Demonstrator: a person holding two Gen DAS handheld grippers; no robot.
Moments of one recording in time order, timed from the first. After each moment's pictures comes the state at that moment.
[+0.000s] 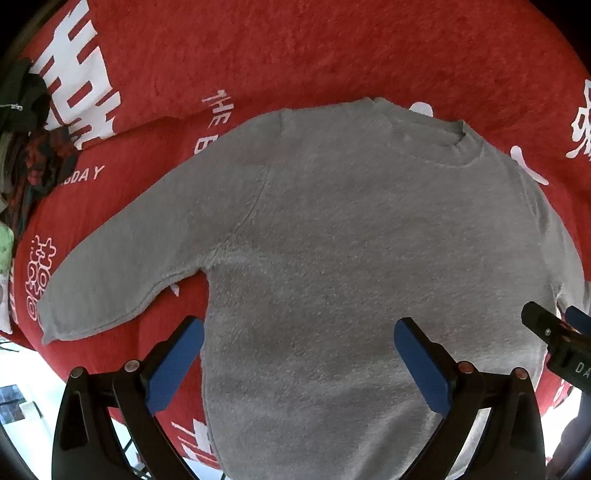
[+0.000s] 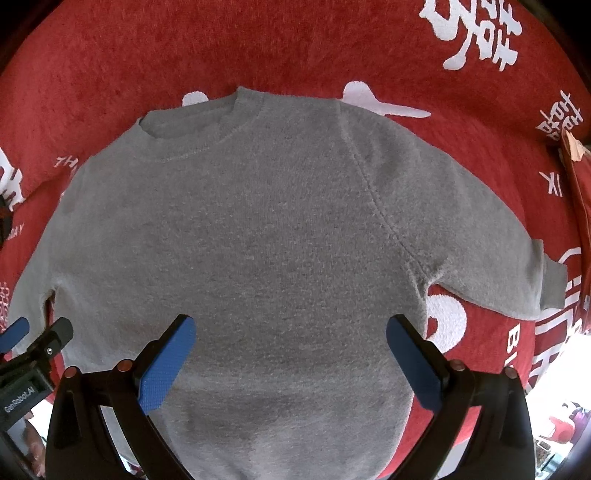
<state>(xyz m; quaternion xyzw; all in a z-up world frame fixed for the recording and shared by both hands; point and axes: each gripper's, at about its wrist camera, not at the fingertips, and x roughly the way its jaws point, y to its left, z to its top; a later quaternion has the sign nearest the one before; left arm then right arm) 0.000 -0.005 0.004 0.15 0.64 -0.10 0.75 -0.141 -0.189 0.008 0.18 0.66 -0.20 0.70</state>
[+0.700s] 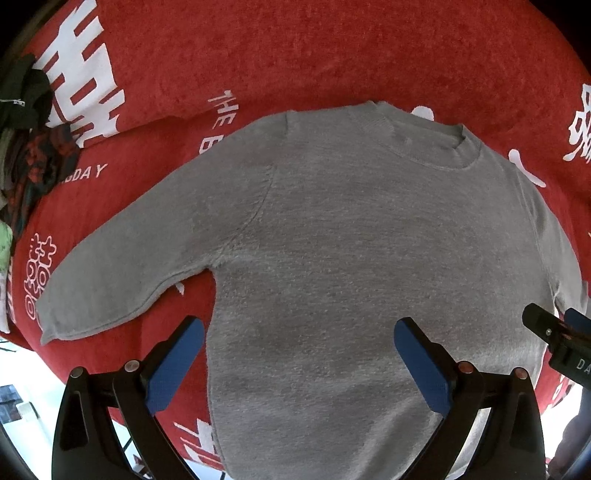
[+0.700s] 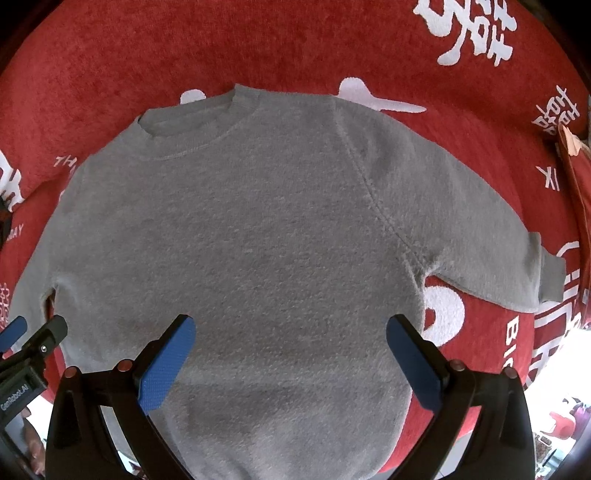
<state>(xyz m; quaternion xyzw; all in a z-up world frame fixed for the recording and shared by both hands) -0.001 0.004 0.007 0.15 0.65 -0.10 0.74 -0.145 -0.186 0.013 0.18 0.67 -0.20 0.70</state>
